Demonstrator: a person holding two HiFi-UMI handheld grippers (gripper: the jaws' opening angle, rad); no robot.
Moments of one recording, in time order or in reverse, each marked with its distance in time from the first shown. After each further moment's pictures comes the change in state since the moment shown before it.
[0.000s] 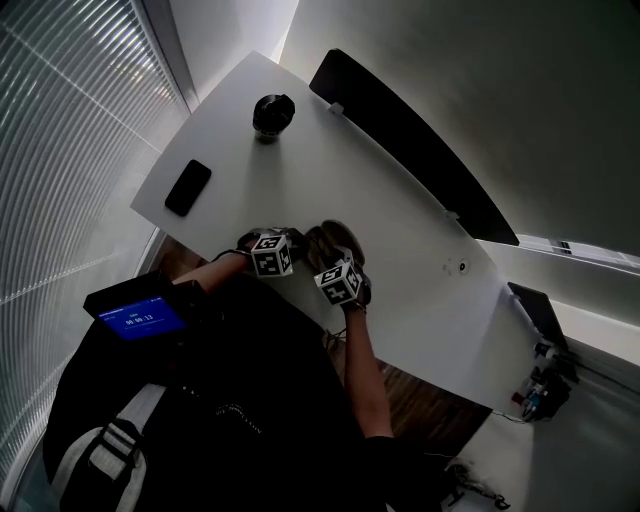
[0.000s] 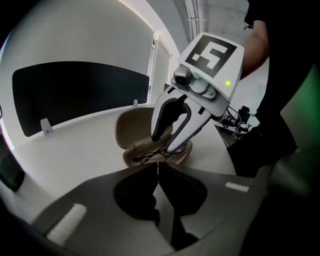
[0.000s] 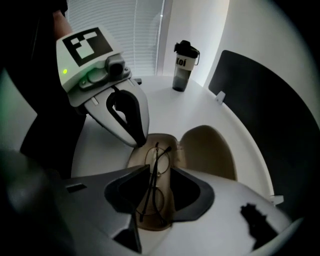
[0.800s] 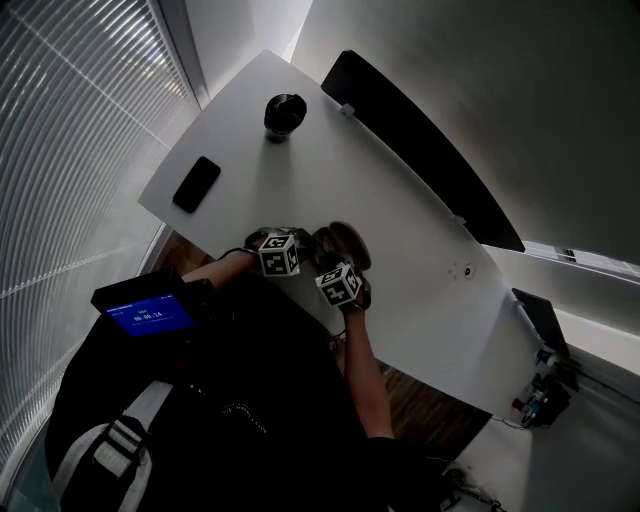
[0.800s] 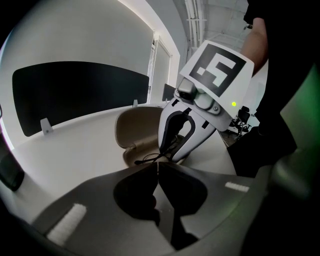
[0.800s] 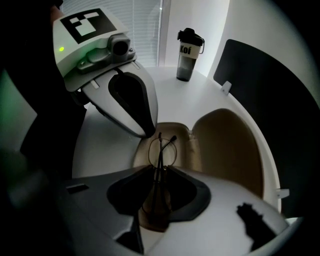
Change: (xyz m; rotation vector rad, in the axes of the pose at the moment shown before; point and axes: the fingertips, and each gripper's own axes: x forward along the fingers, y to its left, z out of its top) left arm 0.003 0.000 0.000 0.005 -0.005 0.004; right arm 0.018 0.018 -0.014 0.017 0.057 0.035
